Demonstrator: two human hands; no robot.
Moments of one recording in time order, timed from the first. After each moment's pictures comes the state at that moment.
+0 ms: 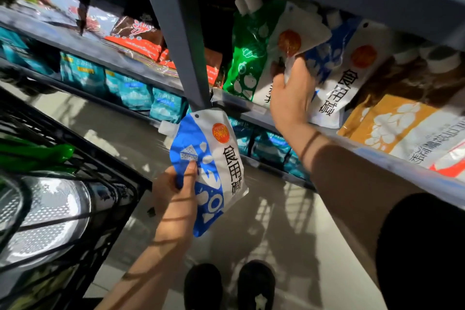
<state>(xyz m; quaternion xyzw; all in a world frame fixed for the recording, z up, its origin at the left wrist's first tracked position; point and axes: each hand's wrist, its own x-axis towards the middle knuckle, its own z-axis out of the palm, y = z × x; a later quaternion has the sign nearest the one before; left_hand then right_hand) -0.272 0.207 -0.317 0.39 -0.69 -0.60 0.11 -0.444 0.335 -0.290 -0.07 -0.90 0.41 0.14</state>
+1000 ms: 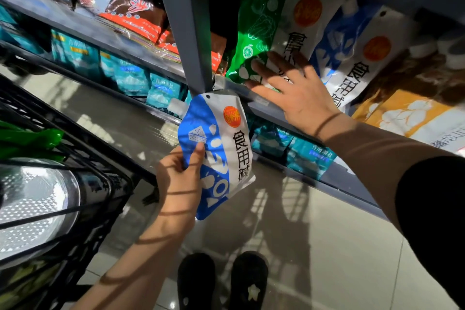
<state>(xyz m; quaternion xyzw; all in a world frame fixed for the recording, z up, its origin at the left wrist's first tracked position) -0.285 0.212 -0.324 0.39 -0.61 -0.69 0.09 -0.466 0.398 -0.331 0.46 -0.87 -0.14 0.15</state>
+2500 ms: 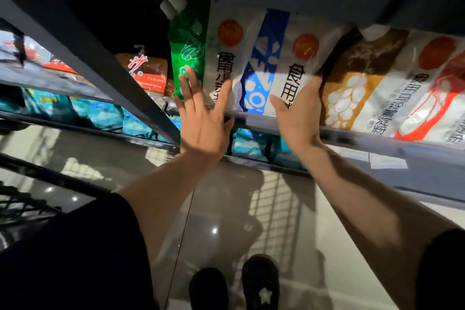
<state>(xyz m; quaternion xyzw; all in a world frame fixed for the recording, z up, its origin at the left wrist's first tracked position) -0.404 0.274 -0.345 -0.05 -0.99 -0.09 0.02 -0.416 0.439 -0.307 -0.19 -0.88 0.44 0.05</state>
